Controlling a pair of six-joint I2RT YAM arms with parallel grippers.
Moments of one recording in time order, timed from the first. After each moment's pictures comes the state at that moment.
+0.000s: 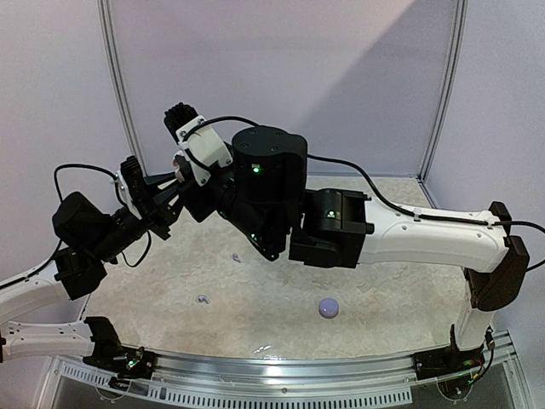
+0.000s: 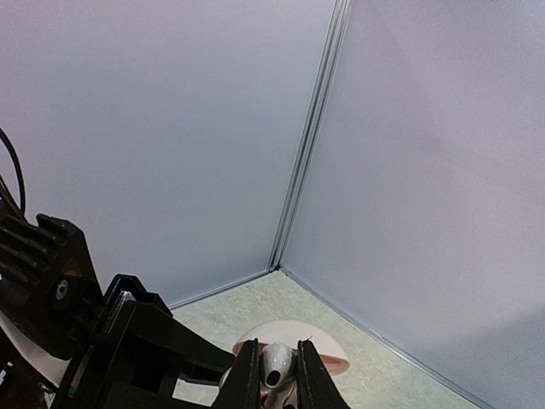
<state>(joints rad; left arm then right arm) -0.81 0.77 0.57 0.53 0.11 0.25 1.41 1.93 1.95 0.04 0.63 -0.22</state>
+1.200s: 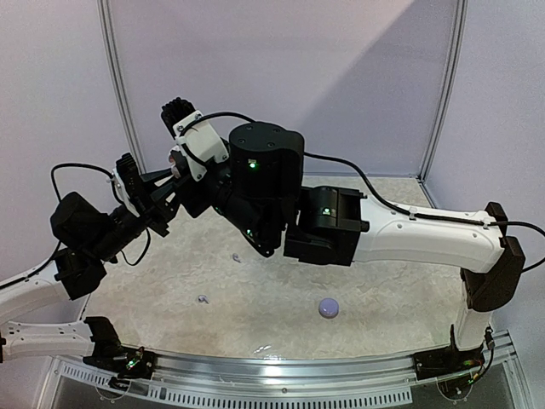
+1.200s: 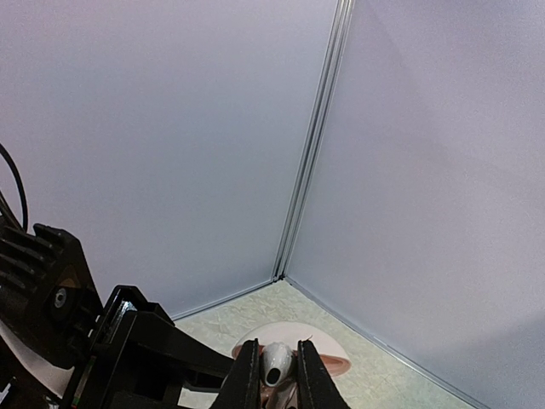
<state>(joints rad) -0.81 0.77 0.57 0.56 0.10 0.25 1.41 1.95 1.99 0.05 0.62 -0.22</state>
